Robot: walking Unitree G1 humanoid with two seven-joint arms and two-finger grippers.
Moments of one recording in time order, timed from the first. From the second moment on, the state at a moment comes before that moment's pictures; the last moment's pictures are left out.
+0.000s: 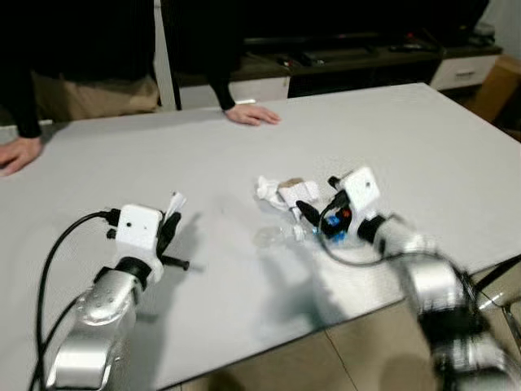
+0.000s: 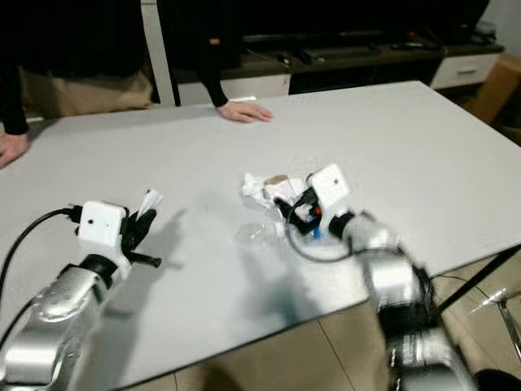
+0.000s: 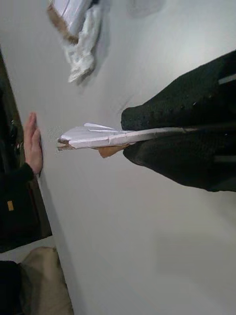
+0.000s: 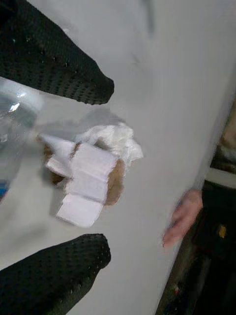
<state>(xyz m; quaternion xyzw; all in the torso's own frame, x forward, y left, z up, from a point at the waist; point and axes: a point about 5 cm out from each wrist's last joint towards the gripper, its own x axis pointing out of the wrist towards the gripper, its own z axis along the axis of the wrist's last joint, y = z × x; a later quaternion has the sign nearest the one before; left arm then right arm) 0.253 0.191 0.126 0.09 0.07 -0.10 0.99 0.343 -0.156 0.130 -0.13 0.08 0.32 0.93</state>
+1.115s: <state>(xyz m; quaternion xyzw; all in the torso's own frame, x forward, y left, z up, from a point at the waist) 0.220 0.198 0.142 0.08 0.09 -0.15 0.98 0.366 -0.195 0.151 -0.27 0.24 0.51 0.78</state>
